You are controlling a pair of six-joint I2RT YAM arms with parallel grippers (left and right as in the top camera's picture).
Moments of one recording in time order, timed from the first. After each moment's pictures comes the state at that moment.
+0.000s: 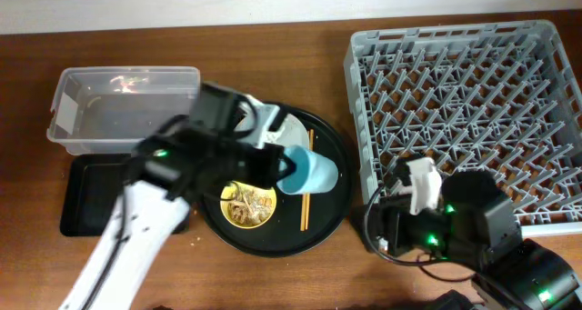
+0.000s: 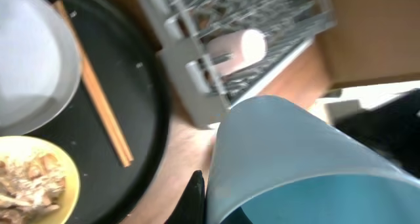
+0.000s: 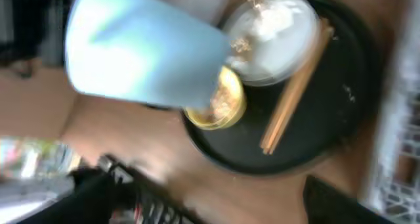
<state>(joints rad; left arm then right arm) -0.41 1.37 1.39 -1.01 0.65 -0.22 0.49 0.77 1.05 -0.93 -0.38 0.46</state>
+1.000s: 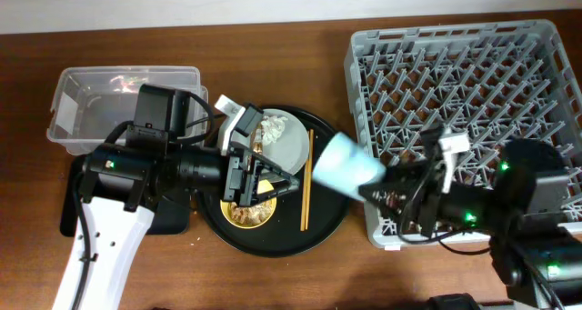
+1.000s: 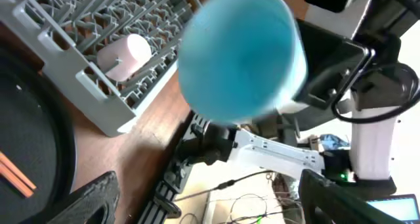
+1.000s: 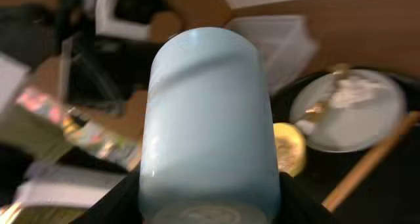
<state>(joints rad) -0.25 1.30 1.39 -1.12 1.14 -0.02 0.05 0.82 1.06 -0.78 -1.01 0.24</state>
